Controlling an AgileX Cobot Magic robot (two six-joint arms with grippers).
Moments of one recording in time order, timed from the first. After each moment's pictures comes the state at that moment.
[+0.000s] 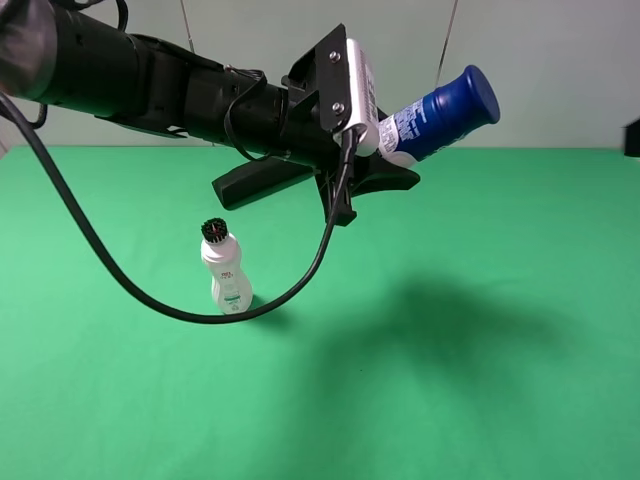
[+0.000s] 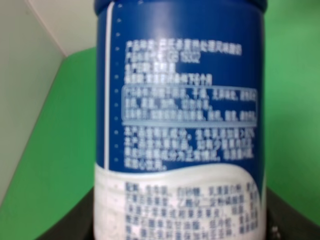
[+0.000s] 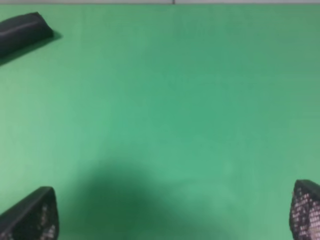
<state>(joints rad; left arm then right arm) -0.62 1.88 -1.16 -1.67 0.57 2.45 0.24 0.68 -0.84 -0.04 0.87 0.09</state>
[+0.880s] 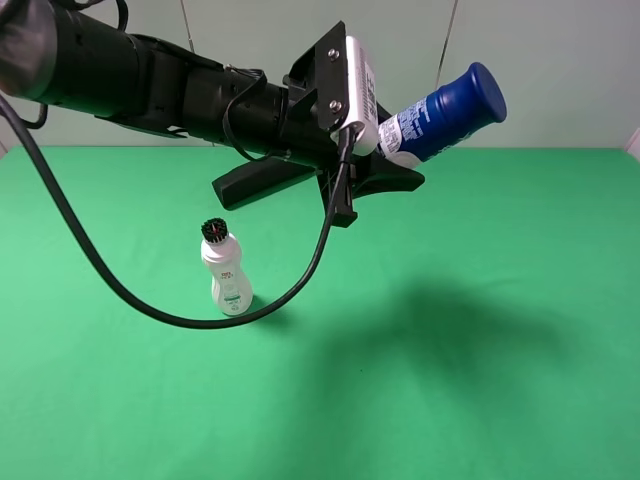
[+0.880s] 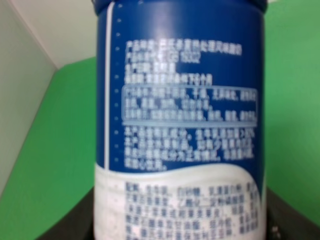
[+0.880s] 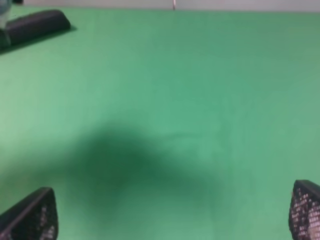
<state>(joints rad) -0.62 1.88 -1.16 -1.67 0.61 2.45 0.24 0.06 -0.61 -0.01 1.12 0.04</state>
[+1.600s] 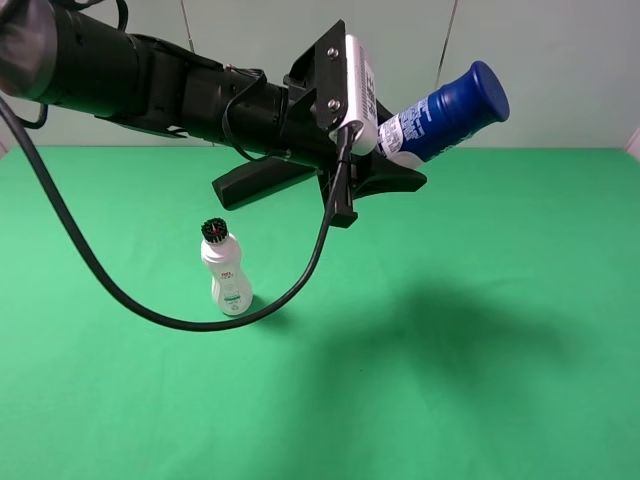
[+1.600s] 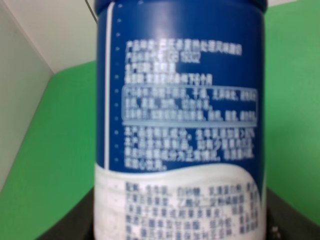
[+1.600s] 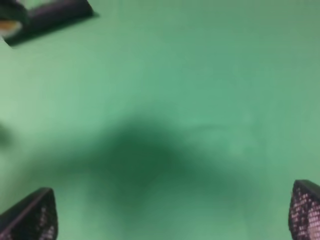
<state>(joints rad) -0.62 1.88 -1.16 -1.67 0.62 2.45 0.24 0.02 -0.53 0.07 1.05 0.02</state>
